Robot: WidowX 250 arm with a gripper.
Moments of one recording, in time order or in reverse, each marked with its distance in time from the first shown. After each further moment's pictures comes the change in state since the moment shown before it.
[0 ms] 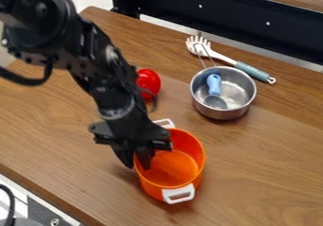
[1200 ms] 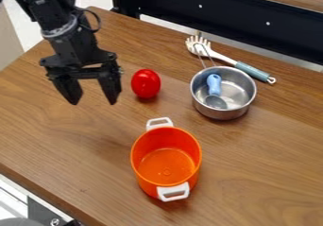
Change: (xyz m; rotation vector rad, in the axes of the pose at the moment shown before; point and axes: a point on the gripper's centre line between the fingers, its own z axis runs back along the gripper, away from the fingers) arm 0.049 0.060 0.059 -0.003 0.014 0.035
